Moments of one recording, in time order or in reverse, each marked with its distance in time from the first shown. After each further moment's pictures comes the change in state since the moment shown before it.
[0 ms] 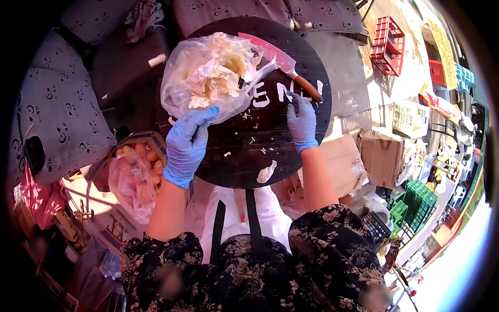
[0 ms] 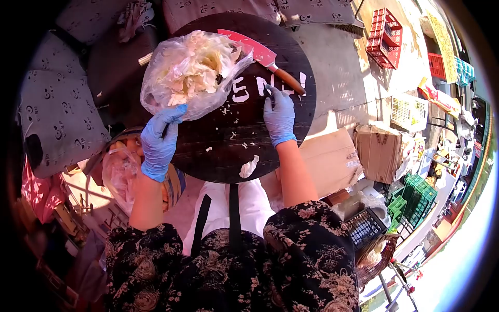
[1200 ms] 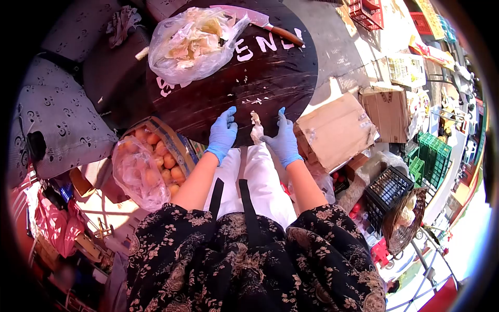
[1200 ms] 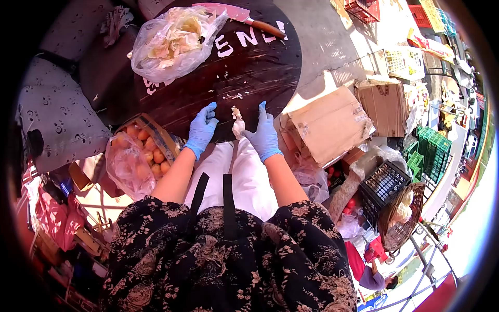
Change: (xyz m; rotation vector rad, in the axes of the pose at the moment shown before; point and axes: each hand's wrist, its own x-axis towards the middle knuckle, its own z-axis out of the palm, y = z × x) left_hand -0.157 -0.056 0.100 -0.135 -0.376 -0.540; right_hand -0.225 -0.019 0.022 -0.057 -0.081 0.341
